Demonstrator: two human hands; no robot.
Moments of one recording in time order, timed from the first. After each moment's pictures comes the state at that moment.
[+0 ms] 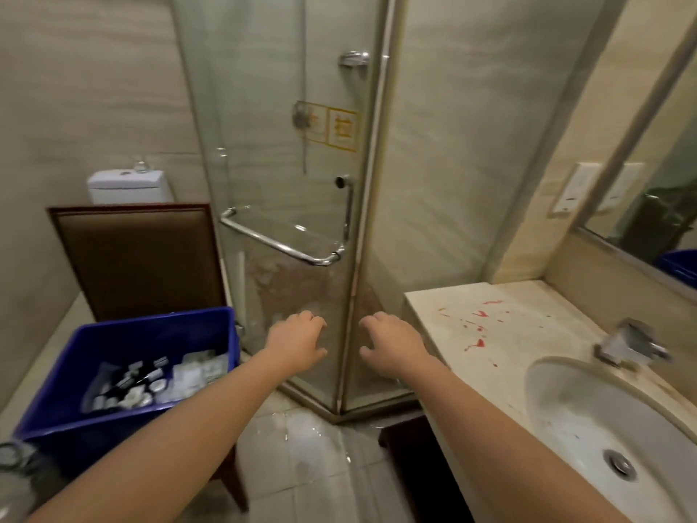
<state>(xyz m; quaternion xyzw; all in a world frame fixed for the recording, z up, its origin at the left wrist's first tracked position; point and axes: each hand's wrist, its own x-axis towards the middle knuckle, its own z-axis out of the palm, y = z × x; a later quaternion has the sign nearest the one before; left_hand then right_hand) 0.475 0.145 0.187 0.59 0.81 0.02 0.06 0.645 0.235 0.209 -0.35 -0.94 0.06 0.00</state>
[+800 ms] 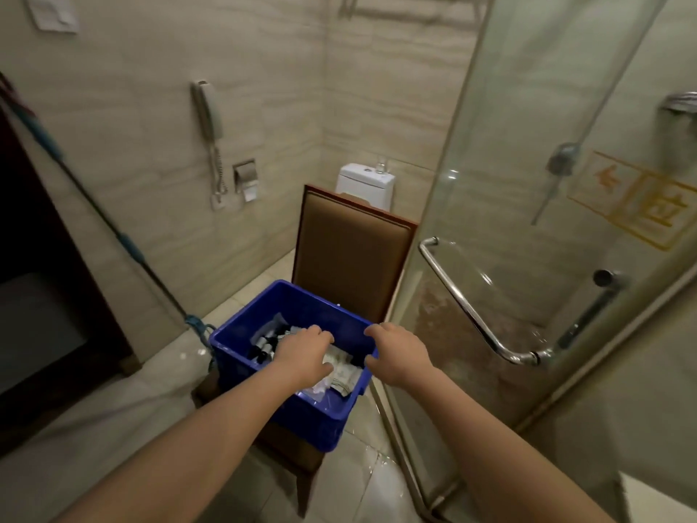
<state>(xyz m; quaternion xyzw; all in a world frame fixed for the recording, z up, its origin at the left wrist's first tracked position) 0.310 0.054 0.153 0.27 0.96 0.06 0.10 0.367 0.231 0.187 -0.01 -1.00 0.08 -0.04</state>
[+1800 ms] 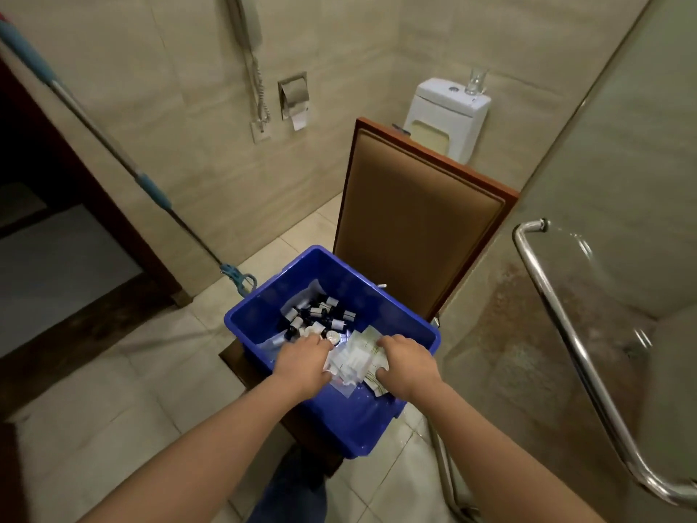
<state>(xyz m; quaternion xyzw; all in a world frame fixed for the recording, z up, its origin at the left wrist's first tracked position) 0.181 0.063 0.043 0.16 0.96 0.03 0.21 0.195 0.263 0.055 0.05 -0.97 0.12 -0.20</state>
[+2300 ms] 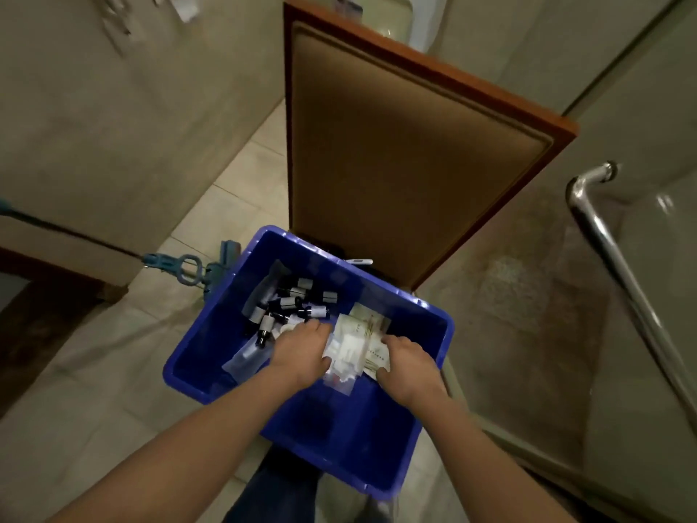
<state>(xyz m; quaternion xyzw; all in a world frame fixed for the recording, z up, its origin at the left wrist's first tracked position) 0.033 0.075 -0.061 0.26 0.90 0.05 0.33 0.114 0.255 -0.038 -0.16 -0.92 0.18 -0.31</state>
